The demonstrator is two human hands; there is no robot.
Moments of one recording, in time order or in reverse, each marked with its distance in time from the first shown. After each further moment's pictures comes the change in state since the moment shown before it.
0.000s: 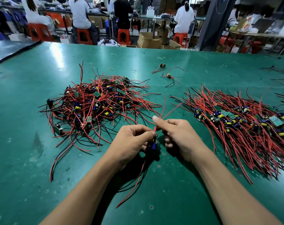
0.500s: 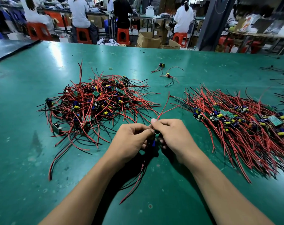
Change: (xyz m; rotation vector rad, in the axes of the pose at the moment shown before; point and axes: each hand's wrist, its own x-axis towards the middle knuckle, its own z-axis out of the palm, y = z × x) left_hand 0.006 -0.002 0.003 0.075 0.056 -0.002; right_hand -0.005 0.002 0.013 -0.238 0.082 -0.121
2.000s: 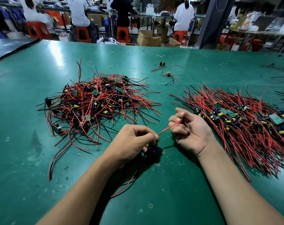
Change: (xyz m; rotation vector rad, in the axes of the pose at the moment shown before) left_hand -0.009 0.010 -0.002 0.110 -0.100 -0.009; right_hand 0.021 -0.002 -0.048 1.224 -0.270 0.436
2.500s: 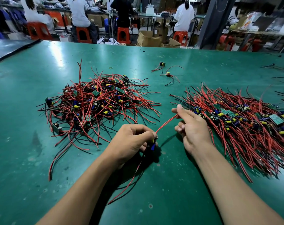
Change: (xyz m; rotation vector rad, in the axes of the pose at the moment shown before) left_hand 0.000 -0.001 -0.002 -0.098 -0.015 -0.009; right_hand 0.019 0.016 -0.012 -0.531 0.357 -0.650
